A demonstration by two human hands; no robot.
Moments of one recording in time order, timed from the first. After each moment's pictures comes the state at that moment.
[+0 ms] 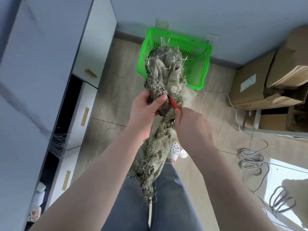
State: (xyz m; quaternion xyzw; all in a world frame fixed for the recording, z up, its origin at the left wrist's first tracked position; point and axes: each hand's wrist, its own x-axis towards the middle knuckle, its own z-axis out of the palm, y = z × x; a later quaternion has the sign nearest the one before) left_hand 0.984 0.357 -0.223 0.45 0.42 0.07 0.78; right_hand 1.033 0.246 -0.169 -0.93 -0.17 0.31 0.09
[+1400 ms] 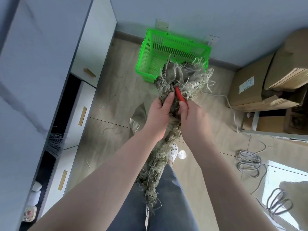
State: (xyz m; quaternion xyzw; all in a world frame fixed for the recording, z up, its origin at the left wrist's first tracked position) left_hand 1.007 0.318 -0.240 0.43 0.43 0.03 0.79; right_hand 1.046 0.233 -0.194 -0.93 -0.15 0.25 0.24
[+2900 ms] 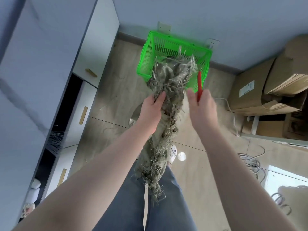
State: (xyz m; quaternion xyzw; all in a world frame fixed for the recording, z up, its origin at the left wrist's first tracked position) left_hand 1.013 0.340 -0.242 0.51 0.47 0.01 0.72; right_hand 1.087 0.235 -0.200 -0.92 -0.08 0.23 0.30
